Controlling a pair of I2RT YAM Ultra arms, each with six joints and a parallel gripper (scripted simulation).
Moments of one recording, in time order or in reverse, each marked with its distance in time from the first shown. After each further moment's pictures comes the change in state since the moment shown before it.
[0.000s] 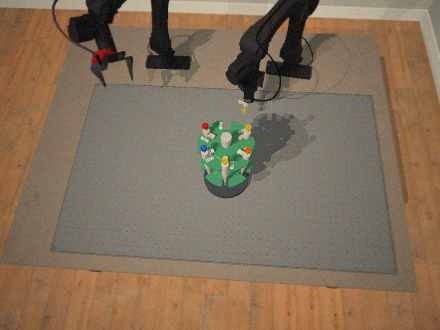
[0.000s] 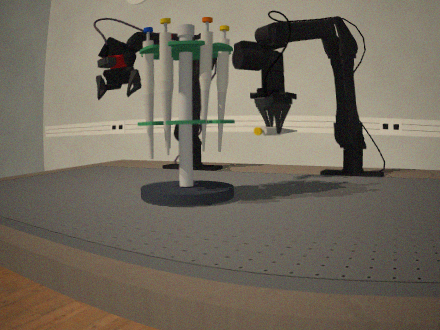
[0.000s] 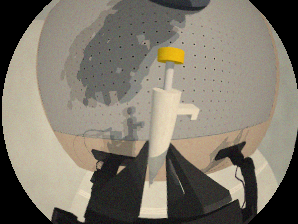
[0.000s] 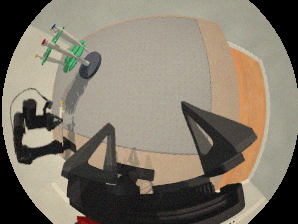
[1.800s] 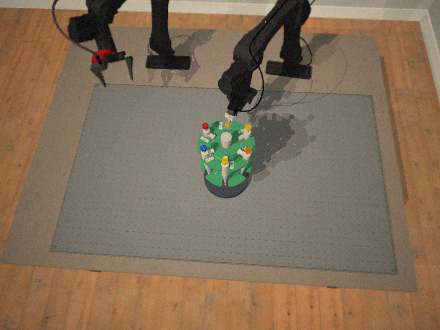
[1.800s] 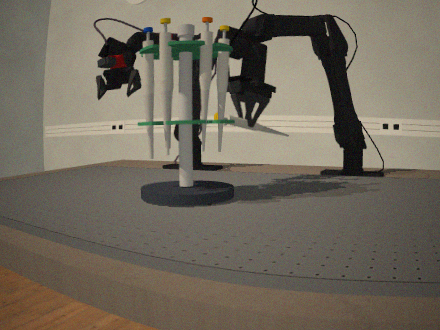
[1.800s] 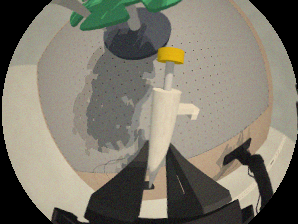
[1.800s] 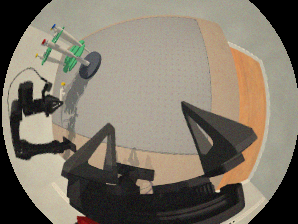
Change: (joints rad) left arm 0.051 0.184 0.257 0.104 -0.043 0.348; right arm 0.000 0.000 0.000 0.000 0.000 0.000
